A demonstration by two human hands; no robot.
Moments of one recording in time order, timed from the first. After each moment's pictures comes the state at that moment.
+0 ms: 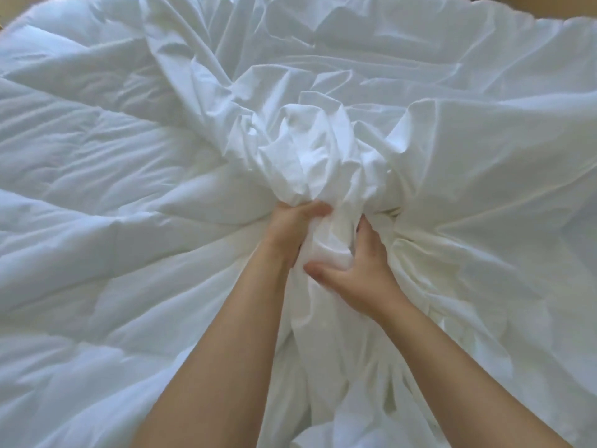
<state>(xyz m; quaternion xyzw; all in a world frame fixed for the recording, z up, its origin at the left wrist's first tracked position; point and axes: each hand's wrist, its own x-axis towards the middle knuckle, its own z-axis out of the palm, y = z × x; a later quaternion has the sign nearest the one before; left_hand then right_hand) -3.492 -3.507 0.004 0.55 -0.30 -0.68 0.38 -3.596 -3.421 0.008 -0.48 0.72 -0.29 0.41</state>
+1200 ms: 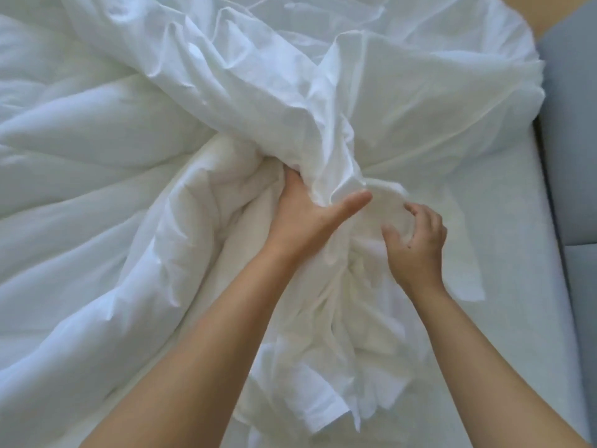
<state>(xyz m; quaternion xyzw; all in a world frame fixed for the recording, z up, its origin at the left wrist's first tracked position) -3.565 -3.423 0.003 0.45 -0.53 -0.63 0.34 -3.725 -3.334 -0.003 -0.39 0.87 -0.25 0.17</state>
